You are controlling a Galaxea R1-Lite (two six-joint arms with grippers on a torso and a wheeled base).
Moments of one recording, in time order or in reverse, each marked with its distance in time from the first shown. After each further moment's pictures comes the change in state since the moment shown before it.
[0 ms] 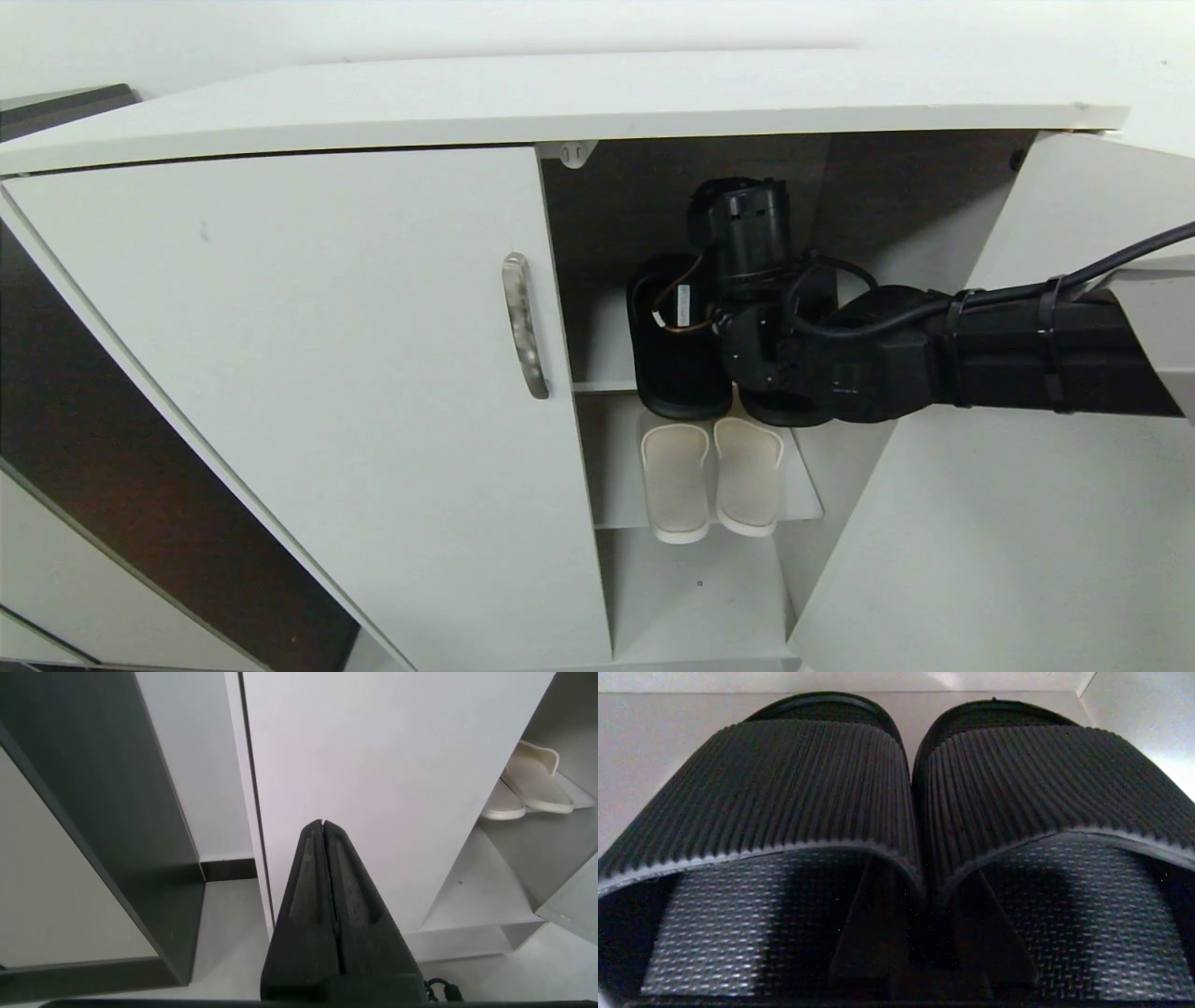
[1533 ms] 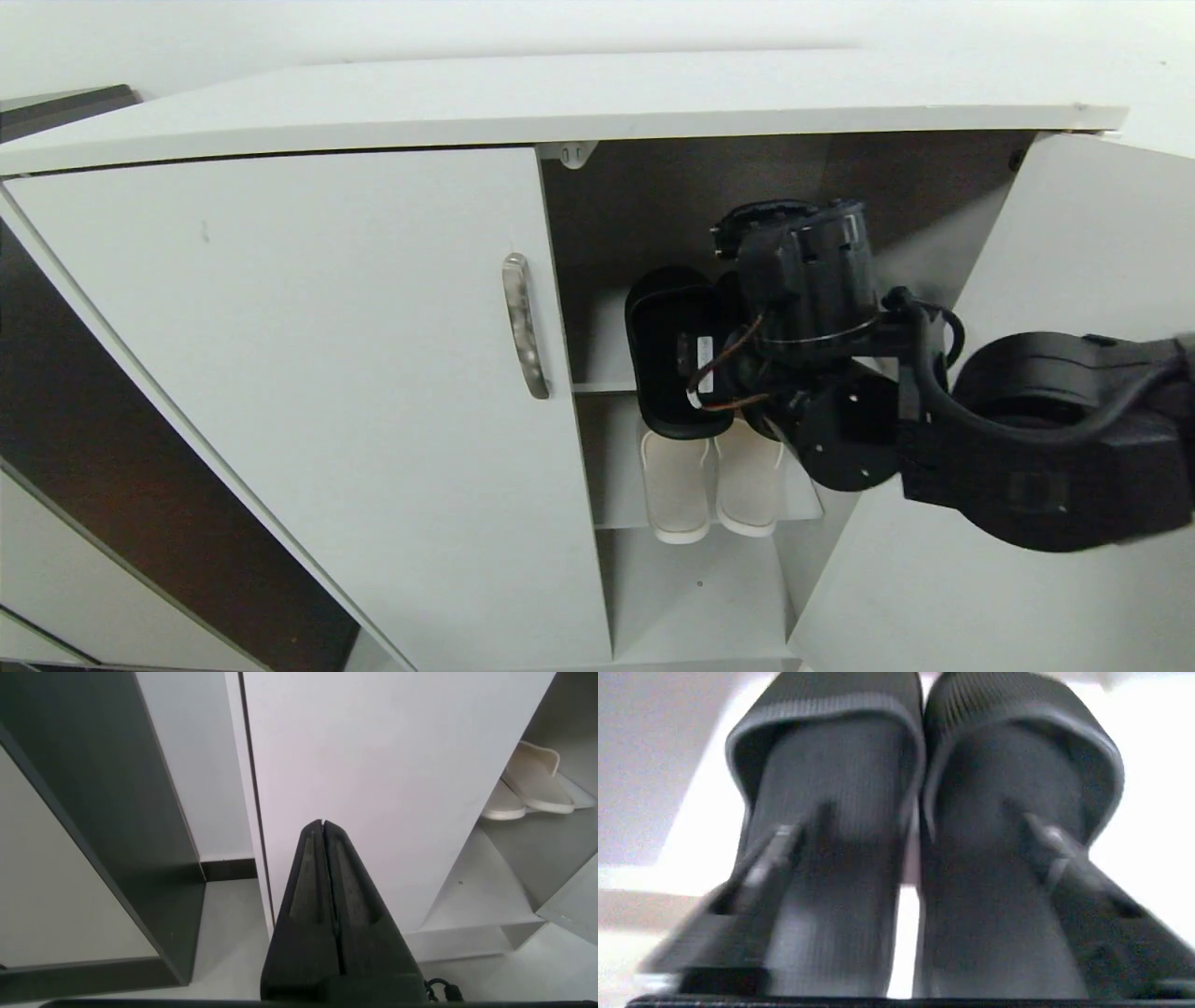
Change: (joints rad) left arm 0.000 0.000 0.000 0.000 0.000 0.000; right arm 0.144 -0.267 0.396 -0.043 -0.015 0.043
